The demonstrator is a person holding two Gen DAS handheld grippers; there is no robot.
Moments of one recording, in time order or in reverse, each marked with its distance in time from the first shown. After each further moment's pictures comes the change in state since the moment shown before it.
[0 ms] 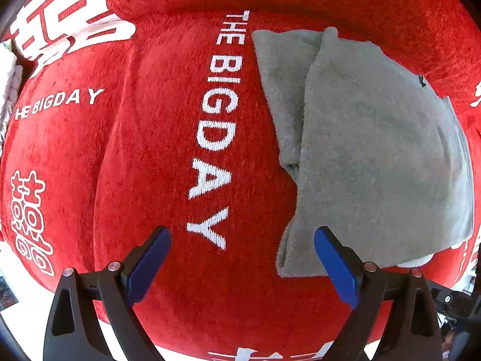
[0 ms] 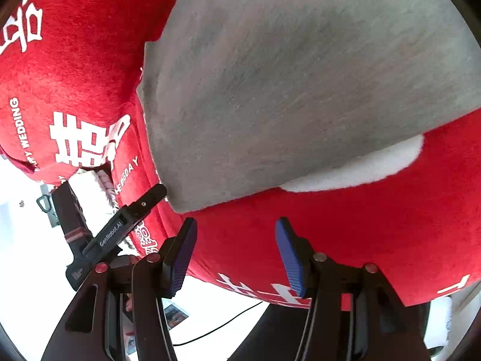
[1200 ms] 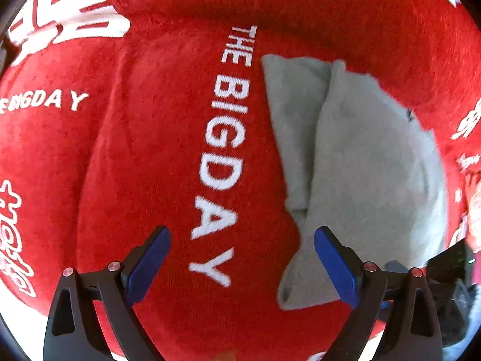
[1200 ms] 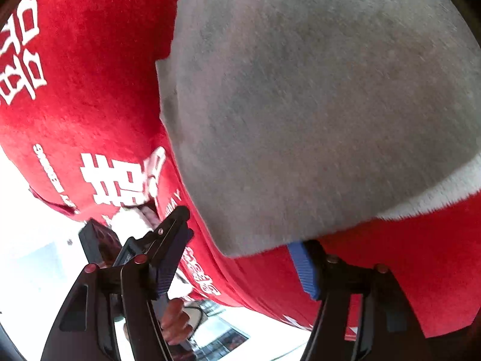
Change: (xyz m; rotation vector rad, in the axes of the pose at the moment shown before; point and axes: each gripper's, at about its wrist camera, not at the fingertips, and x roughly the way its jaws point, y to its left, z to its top) left arm 0.008 0.039 0.033 -0.079 -0.024 -0.210; right arm 0.041 0.001 0.003 0.171 -0.130 0.291
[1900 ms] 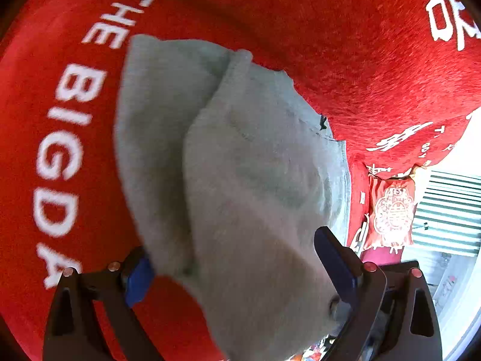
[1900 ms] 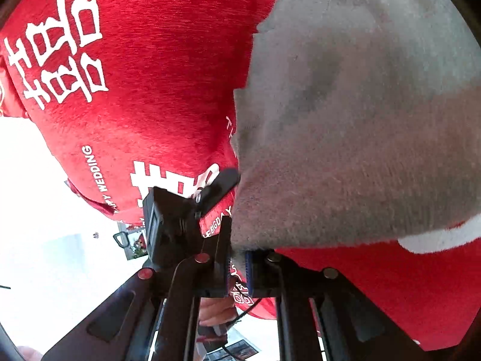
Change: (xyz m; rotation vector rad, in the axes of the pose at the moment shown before) left arm 0.031 -0.042 0.043 -0.045 0.169 -0.506; right arm -0.036 0.052 0.019 -0.106 -0.051 0.157
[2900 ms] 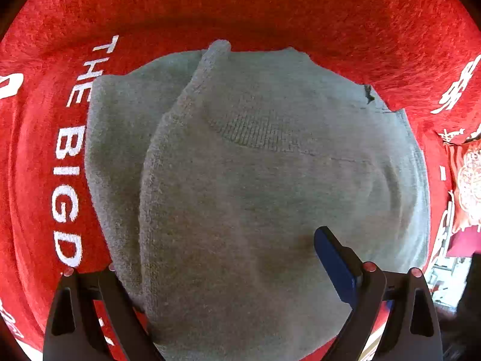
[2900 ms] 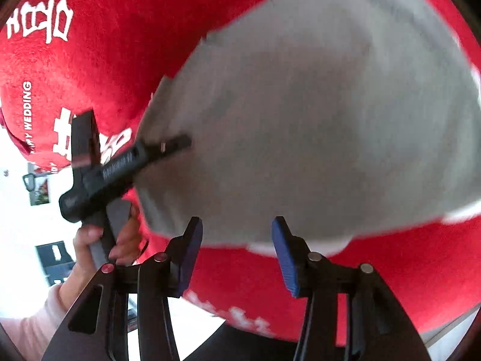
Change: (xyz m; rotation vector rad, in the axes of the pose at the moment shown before) left arm 0.062 -0.065 -0.010 0.198 -0.045 0.444; right arm -0.063 0.009 0.047 -0.316 0.104 -0.515
